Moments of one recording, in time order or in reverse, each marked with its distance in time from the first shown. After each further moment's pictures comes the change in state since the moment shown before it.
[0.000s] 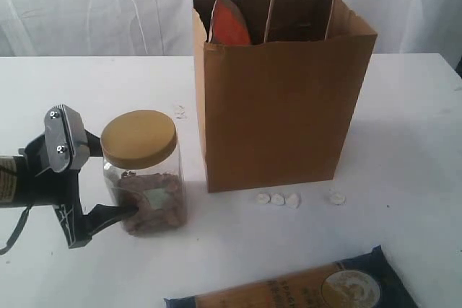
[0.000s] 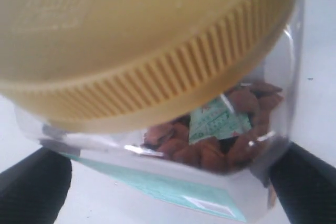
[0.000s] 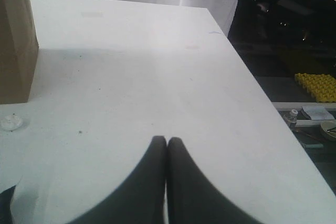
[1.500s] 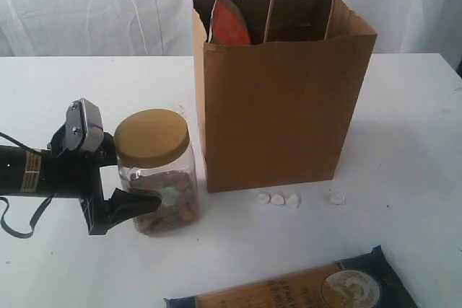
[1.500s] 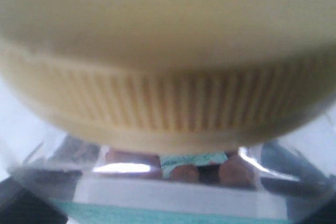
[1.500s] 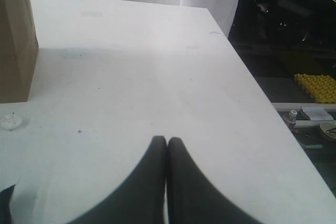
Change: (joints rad) left arm 0.006 0.187 -0.153 0.162 -0.195 -0.282; right arm 0.000 0.000 0.000 0.000 0.000 -0.010
